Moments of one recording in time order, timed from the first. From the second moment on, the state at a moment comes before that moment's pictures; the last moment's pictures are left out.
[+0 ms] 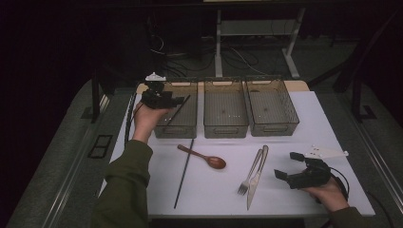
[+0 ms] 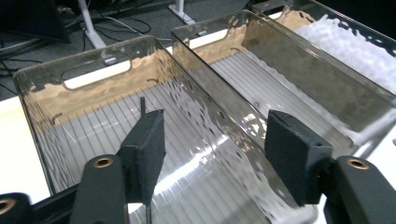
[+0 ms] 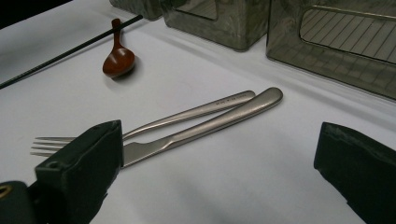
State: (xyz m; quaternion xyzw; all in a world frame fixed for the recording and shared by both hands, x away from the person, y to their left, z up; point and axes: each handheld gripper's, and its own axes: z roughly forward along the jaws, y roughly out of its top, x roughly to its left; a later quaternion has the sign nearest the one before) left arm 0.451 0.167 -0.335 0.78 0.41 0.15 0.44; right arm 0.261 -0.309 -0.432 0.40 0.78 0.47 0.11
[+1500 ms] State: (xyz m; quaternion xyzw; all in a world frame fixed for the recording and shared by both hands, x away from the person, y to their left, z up) left arm 0.320 0.181 -0.382 0.78 0.39 0.15 0.46; right arm 0.262 -0.302 -0.440 0.37 0.80 0.45 0.11
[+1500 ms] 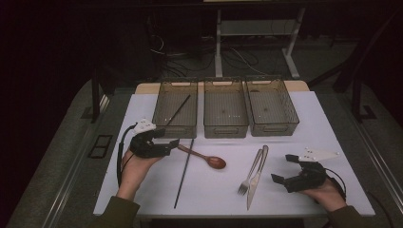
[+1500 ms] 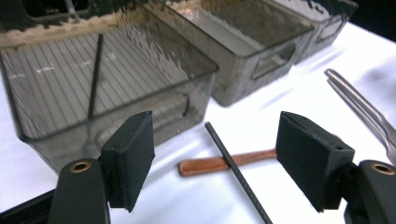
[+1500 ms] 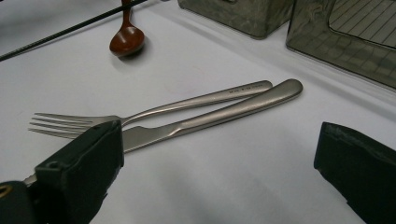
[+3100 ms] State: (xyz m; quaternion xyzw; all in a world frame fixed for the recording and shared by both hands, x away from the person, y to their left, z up) left arm 0.287 0.141 -0.447 0.84 0.39 0.09 0.37; right arm 0.262 -0.304 -0.440 0.37 0.80 0.45 0.12
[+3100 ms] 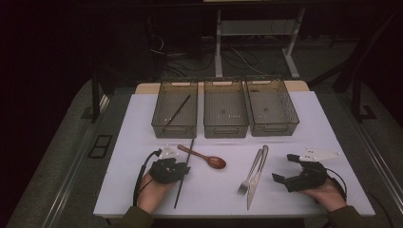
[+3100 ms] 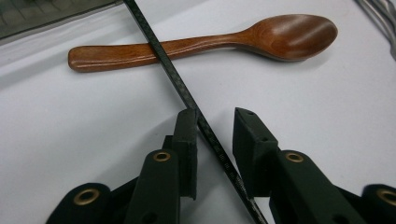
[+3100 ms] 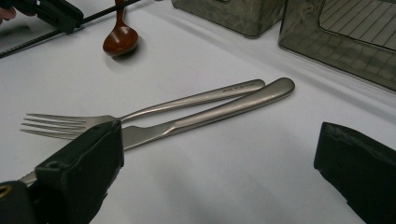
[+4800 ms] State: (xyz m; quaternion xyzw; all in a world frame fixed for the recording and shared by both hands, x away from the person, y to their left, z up) left arm 0.291 0.145 -0.438 0.85 0.37 0.07 0.38; right arm 0.262 -0.304 -0.439 0.37 0.80 0.45 0.12
